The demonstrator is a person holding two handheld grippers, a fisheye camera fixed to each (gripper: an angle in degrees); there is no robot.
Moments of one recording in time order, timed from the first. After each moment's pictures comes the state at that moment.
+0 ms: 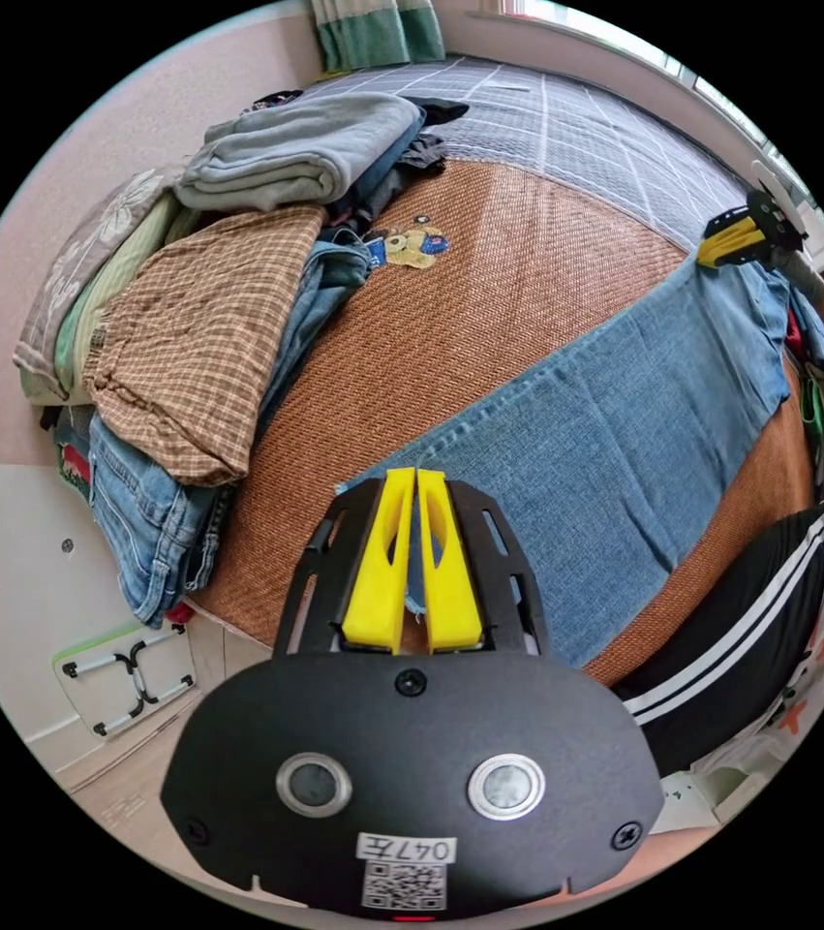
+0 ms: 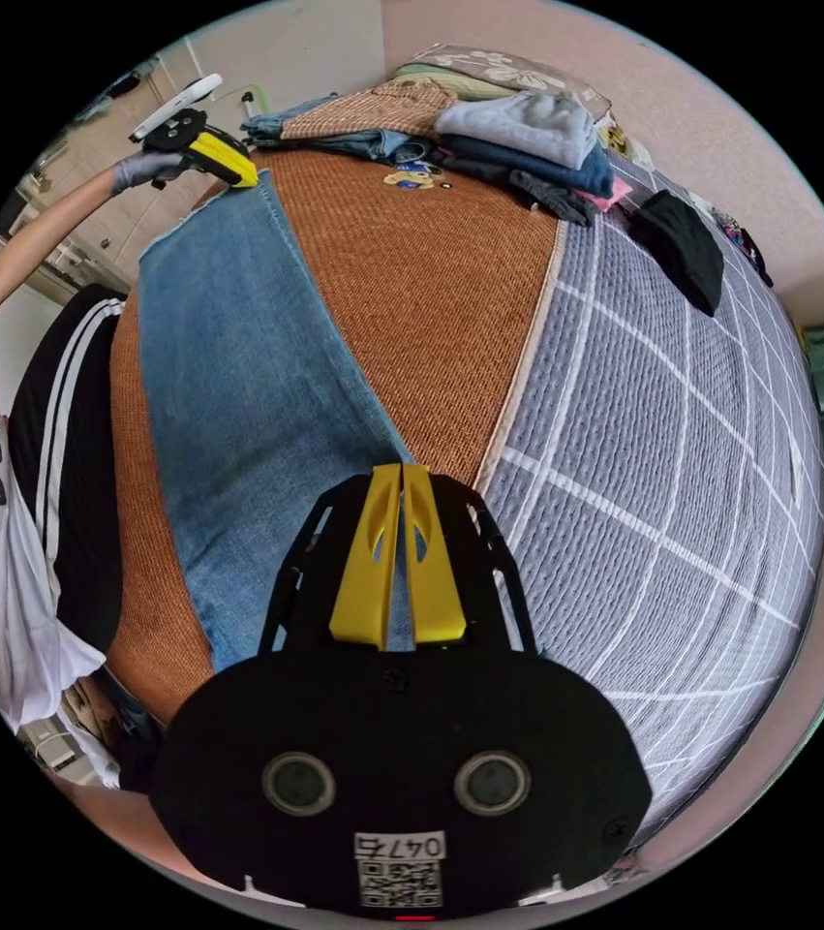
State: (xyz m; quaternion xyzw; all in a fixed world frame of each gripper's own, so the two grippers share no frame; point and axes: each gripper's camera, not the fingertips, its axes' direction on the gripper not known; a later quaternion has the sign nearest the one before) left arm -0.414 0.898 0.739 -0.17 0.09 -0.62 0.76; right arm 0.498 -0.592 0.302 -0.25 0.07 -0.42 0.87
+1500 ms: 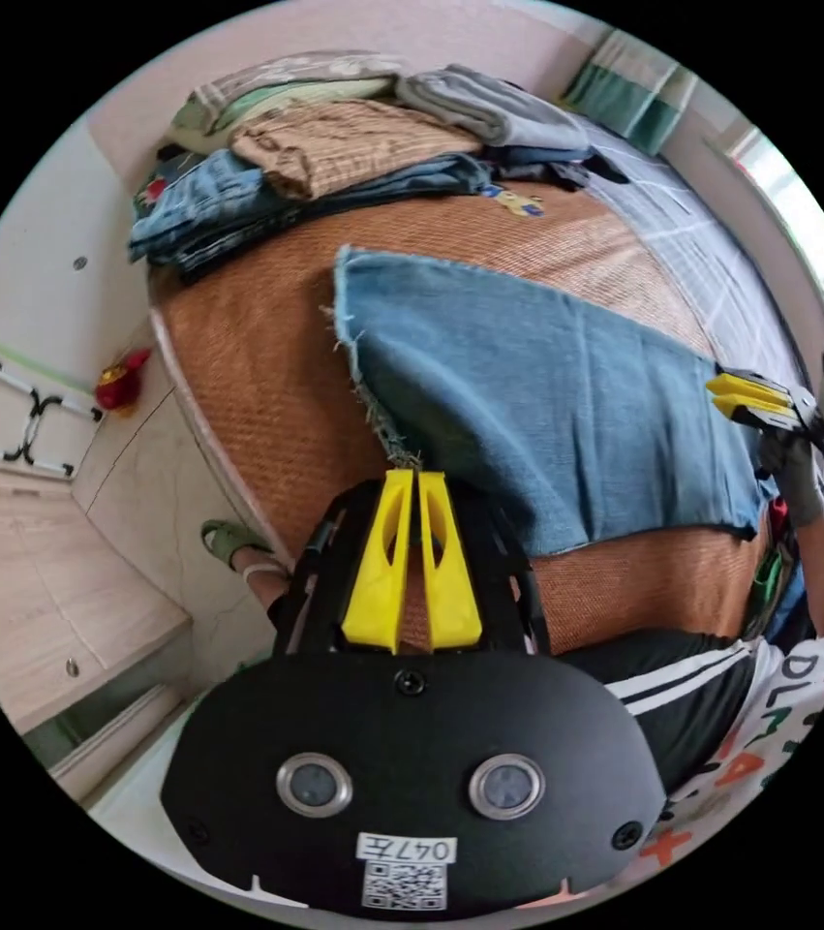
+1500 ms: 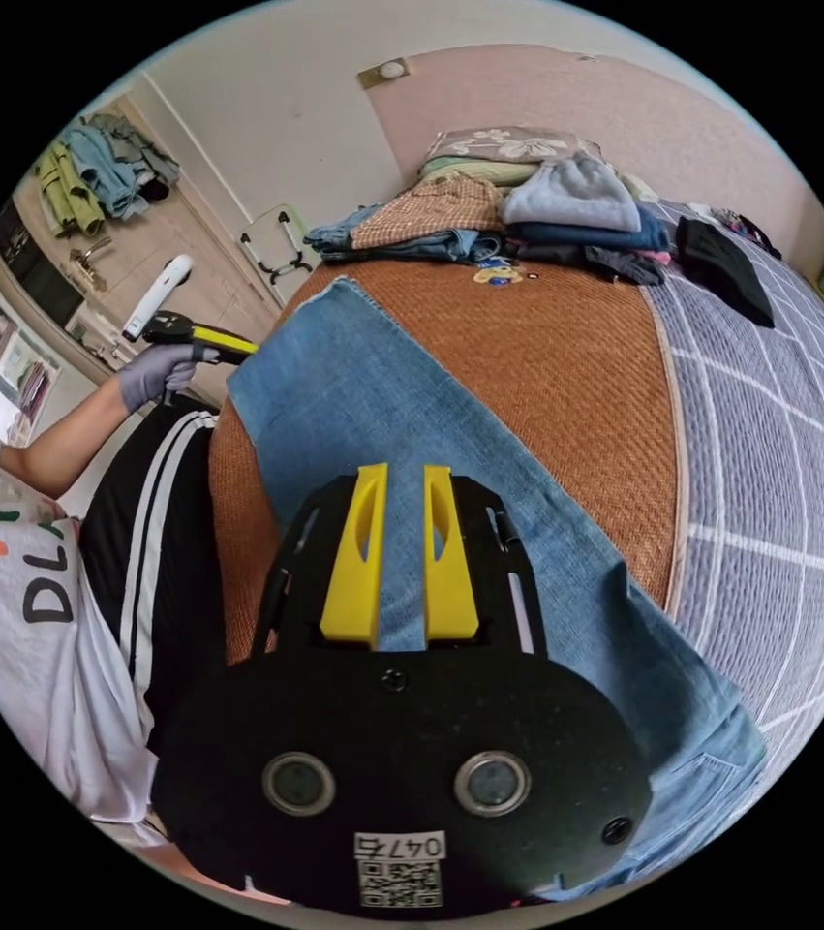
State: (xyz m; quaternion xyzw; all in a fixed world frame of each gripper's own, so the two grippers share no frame) left arm -0.015 0.843 0.601 -0.15 0.05 -0.82 0.56; right arm 0.563 -0.401 0.420 -0.15 -0.08 -0.33 0.93
